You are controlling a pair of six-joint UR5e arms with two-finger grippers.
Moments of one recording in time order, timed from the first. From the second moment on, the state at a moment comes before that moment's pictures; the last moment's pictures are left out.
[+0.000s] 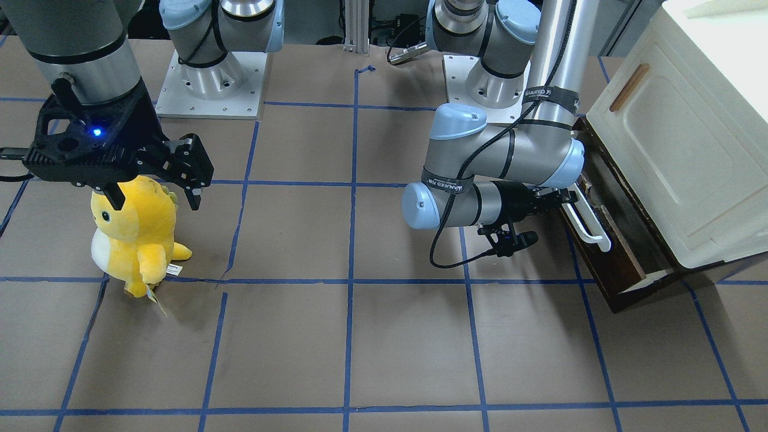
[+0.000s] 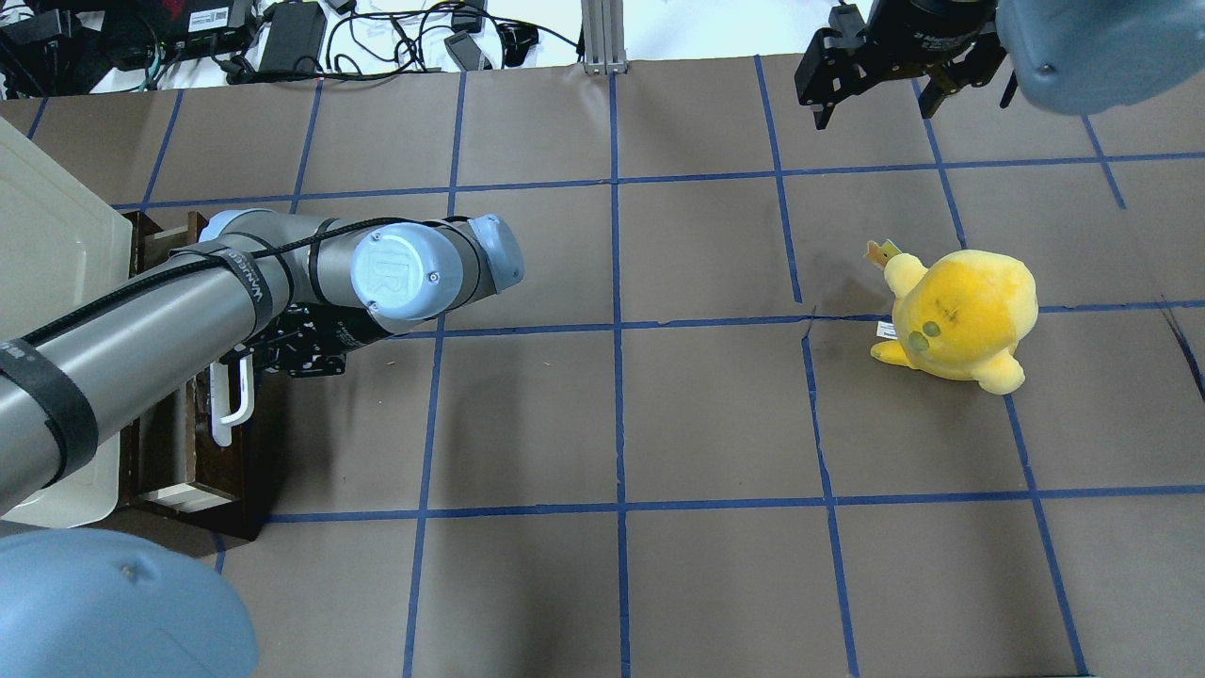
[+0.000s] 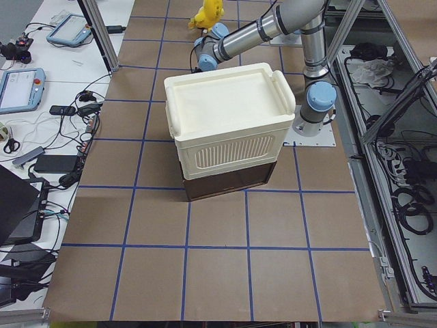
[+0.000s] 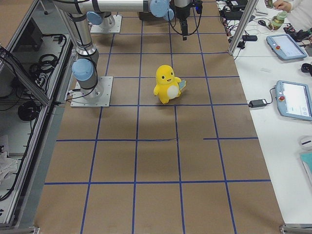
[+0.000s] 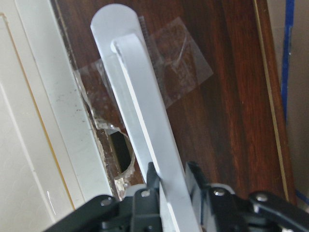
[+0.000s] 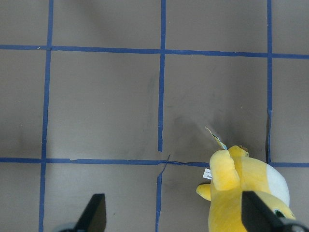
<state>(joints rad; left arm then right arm) -1.76 -2.00 -1.79 -1.90 2.67 -0.81 1.59 -1.46 1.47 -1.77 -1.60 -0.02</state>
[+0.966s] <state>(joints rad) -1.79 -2.01 -1.79 -1.90 2.66 -0.81 1.59 -1.46 1.47 -1.77 -1.60 -0.02</state>
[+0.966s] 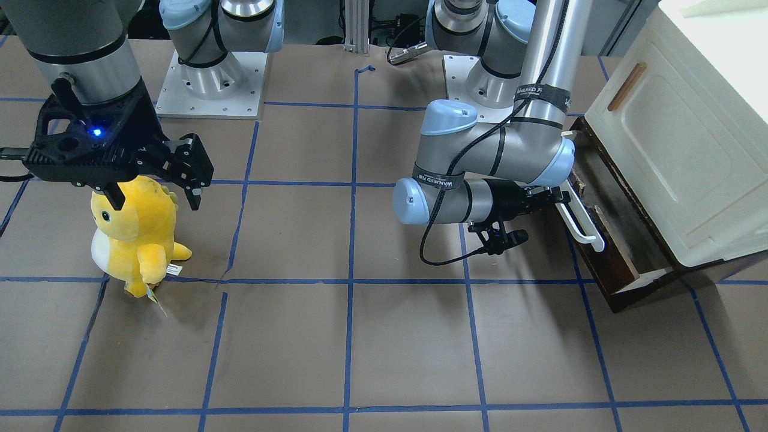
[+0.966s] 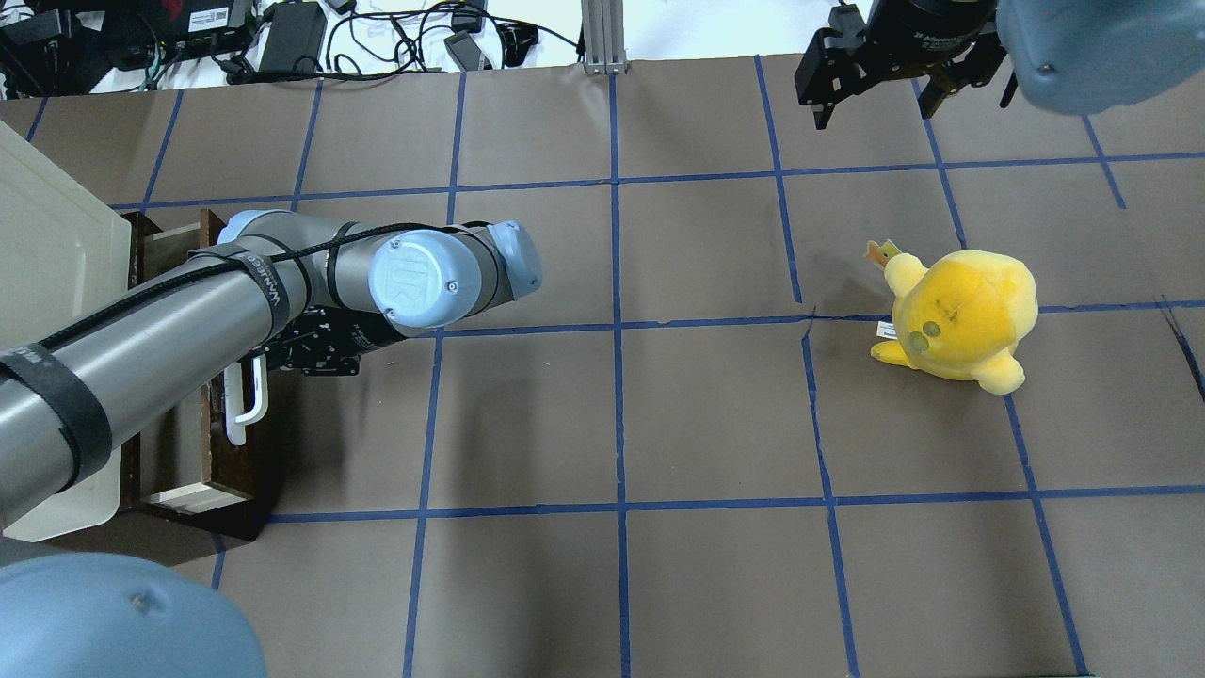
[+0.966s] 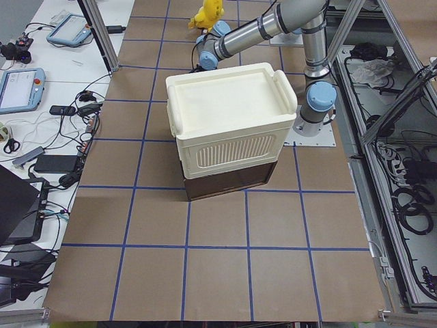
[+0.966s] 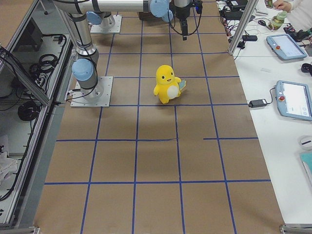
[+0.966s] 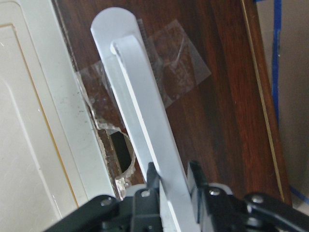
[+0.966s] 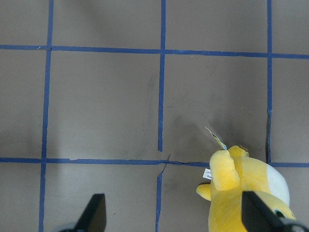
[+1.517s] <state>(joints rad) -1.78 -2.02 -1.79 -1.90 2.67 -0.81 1.59 -1.46 1.47 -1.77 -1.60 -0.02</state>
